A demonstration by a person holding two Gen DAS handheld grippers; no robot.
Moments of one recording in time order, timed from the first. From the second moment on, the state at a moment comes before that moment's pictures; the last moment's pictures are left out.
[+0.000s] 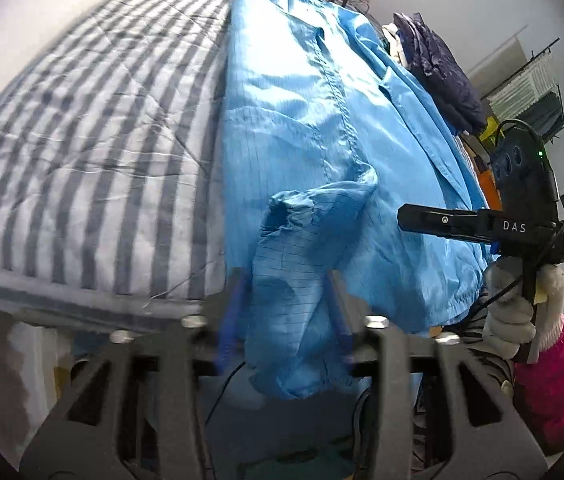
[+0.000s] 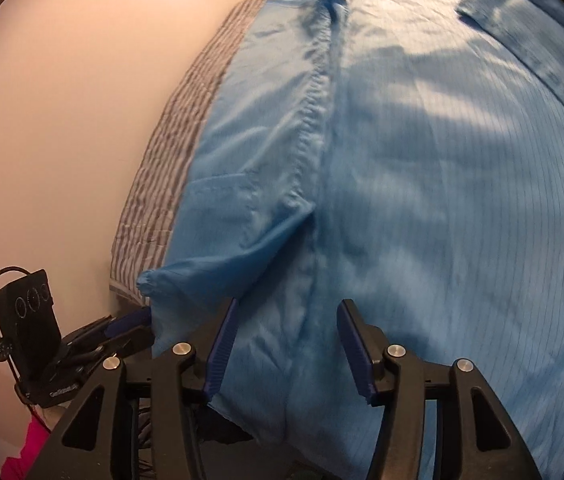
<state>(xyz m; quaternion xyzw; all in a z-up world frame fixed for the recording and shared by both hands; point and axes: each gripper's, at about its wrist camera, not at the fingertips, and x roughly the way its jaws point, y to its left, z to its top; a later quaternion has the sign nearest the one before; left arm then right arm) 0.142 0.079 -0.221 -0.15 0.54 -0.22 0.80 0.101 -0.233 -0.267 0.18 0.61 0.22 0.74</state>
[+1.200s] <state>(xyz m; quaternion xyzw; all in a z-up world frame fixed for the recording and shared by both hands) 0.186 0.097 -0.219 -0.17 0.57 -0.19 0.78 0.099 -0.147 -0.260 0.07 0.64 0.32 0.69</state>
